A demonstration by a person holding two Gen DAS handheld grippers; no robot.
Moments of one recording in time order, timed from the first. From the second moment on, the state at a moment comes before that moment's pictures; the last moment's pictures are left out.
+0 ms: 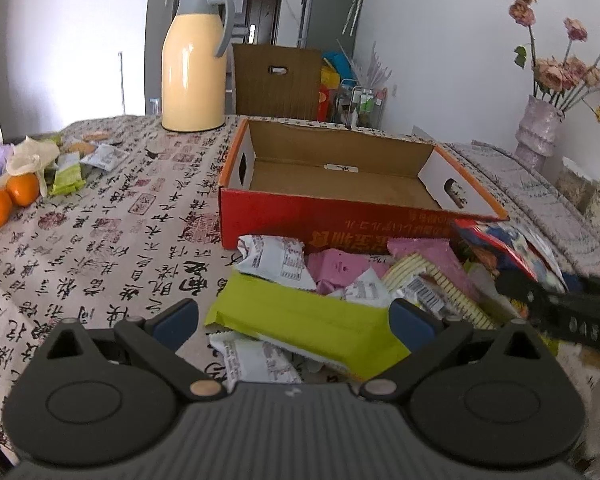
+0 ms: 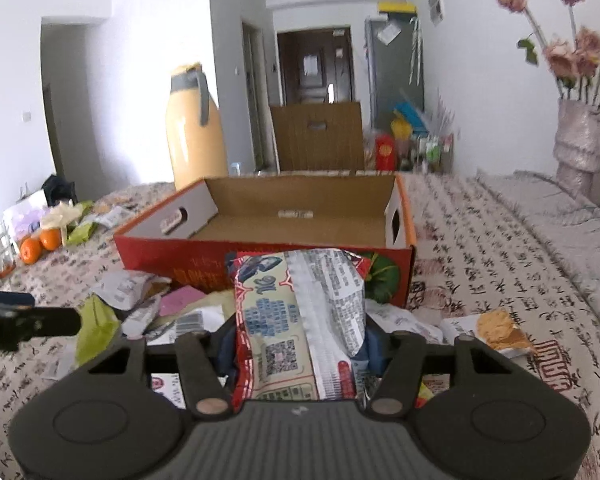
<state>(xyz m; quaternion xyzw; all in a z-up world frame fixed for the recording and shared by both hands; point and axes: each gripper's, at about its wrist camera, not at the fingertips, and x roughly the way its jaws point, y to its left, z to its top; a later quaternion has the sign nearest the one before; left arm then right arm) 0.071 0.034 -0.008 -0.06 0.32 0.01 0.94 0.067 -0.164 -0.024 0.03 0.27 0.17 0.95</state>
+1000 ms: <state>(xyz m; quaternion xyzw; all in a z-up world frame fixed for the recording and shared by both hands) 0.082 0.045 -0.020 -0.06 0.43 0.01 0.90 0.002 -0.177 -0.022 0.07 0.25 0.14 0.95</state>
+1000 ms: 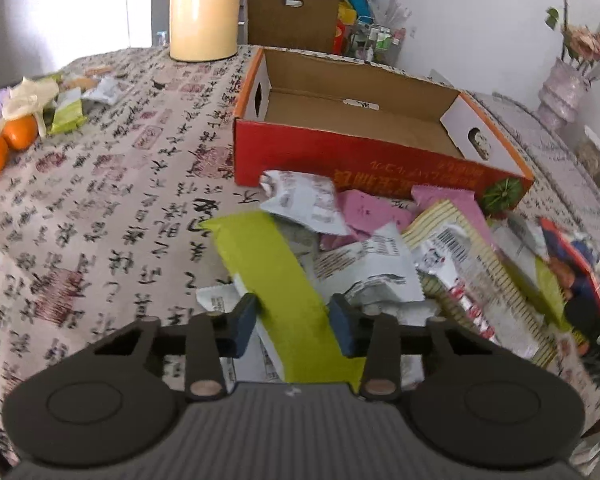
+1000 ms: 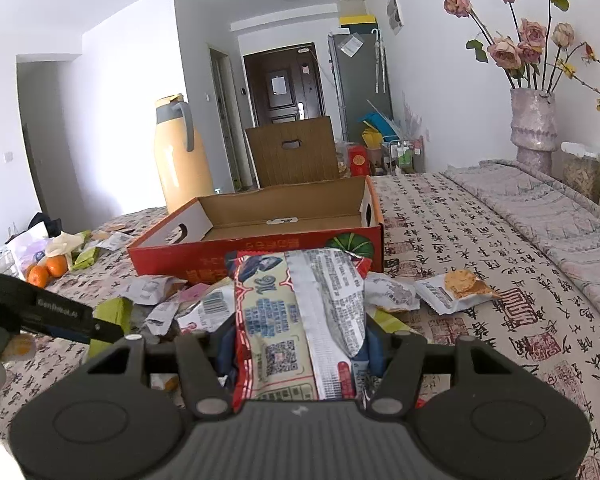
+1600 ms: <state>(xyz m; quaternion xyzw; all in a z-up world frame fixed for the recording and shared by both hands) 0.080 0.034 -0.031 0.01 0.41 0.03 0.91 0.000 -0.175 -0.026 0.08 0.26 0.14 0.95</state>
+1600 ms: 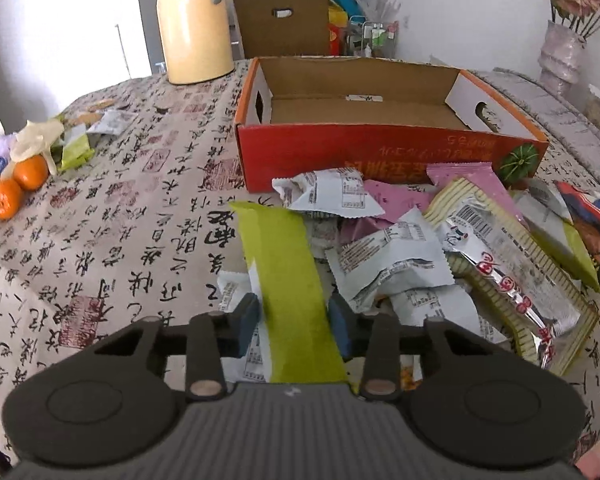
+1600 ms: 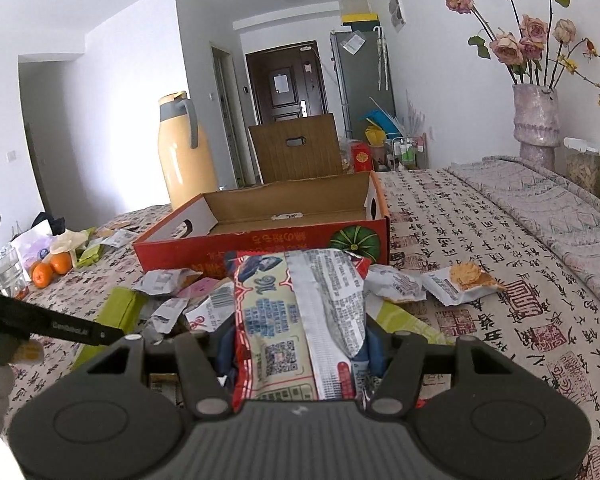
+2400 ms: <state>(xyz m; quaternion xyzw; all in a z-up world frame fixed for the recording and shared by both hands) 0.072 0.037 -0.027 0.03 0.38 0.03 0.92 0.004 -0.179 -0.034 0.09 0.26 0.14 0.95</state>
